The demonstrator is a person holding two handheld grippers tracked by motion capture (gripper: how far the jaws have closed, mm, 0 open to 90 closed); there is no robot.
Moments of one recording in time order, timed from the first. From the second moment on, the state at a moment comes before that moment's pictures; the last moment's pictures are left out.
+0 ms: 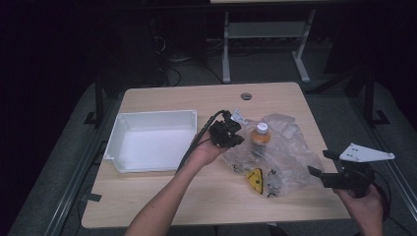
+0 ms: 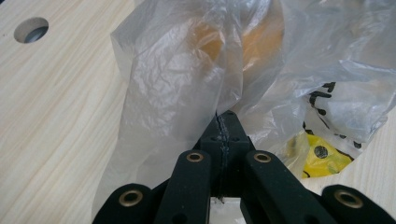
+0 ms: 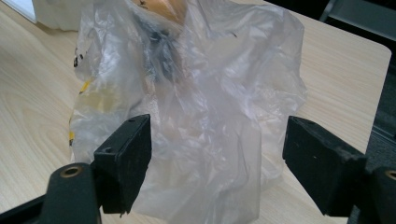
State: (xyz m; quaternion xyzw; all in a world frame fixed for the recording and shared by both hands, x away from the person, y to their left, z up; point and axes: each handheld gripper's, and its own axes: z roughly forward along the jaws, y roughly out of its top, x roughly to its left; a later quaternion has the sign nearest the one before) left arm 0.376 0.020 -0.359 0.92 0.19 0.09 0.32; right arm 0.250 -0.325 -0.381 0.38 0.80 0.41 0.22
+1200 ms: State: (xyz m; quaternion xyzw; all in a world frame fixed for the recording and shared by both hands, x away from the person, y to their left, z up) left arm 0.376 0.035 -0.408 0.93 0.22 0.06 0.28; right arm 0.251 -0.317 -0.391 0.36 0.82 0.40 0.19
